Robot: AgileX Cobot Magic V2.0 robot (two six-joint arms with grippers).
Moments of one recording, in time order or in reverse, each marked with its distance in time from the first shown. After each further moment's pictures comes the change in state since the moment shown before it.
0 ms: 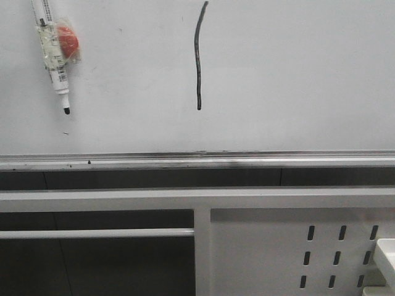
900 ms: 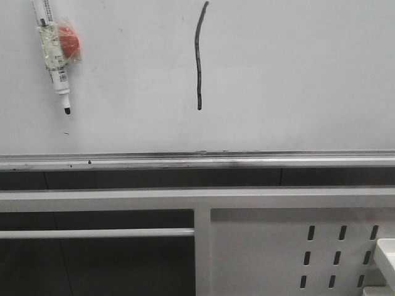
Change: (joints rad) left arm 1.389 -0.719 0.081 0.593 1.272 -0.604; right arm 0.000 0.000 0.000 0.000 0.000 0.000
